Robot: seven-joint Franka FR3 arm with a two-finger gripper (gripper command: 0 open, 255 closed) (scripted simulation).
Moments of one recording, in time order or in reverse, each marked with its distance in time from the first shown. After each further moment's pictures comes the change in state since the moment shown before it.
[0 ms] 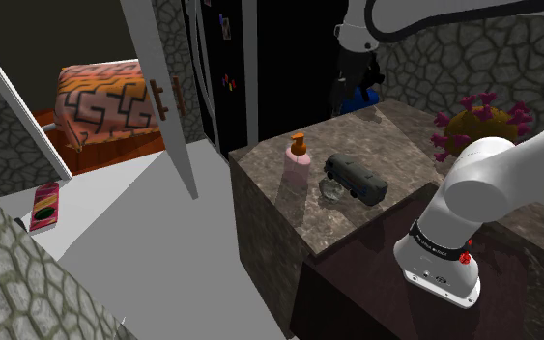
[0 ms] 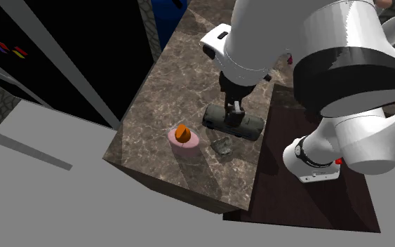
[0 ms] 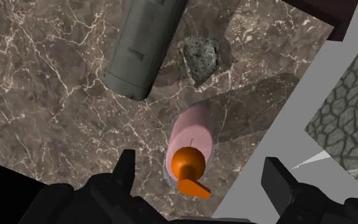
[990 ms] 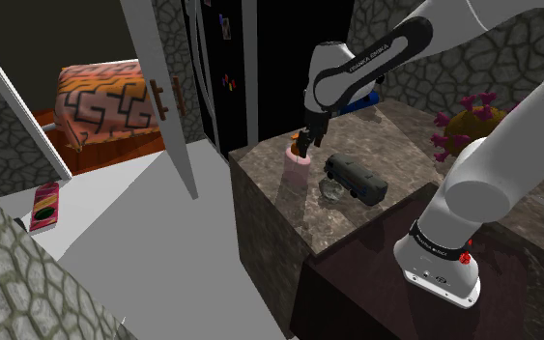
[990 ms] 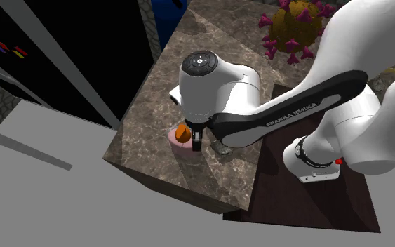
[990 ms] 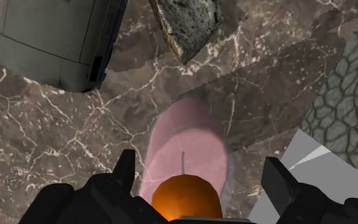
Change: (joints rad) arm 0.017 0.484 -0.051 -0.085 0.100 0.519 -0.015
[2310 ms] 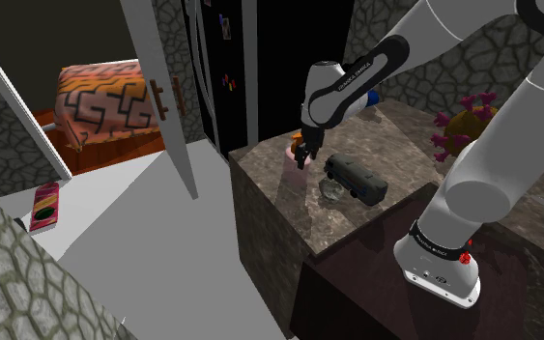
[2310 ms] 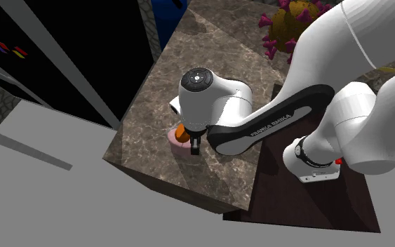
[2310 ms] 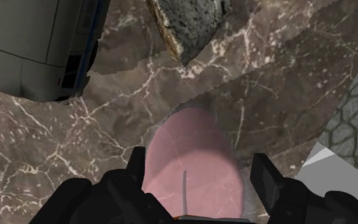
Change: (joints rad) arm 0.006 0.121 -0.001 -0.023 0.022 0.142 -0.012
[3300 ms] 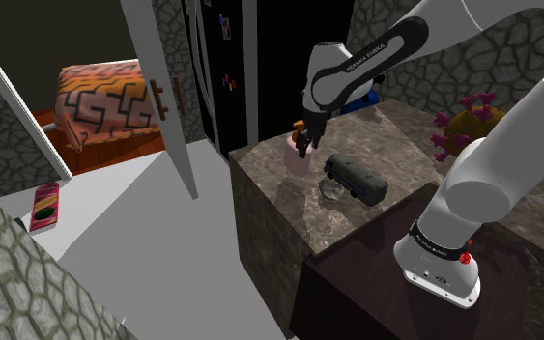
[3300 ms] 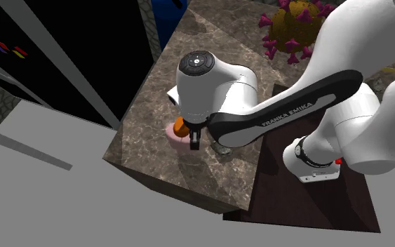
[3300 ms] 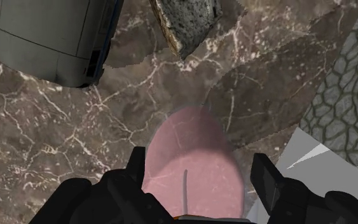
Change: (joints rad) arm -0.004 -0.103 -0.001 0.040 -0.013 -0.142 0.009
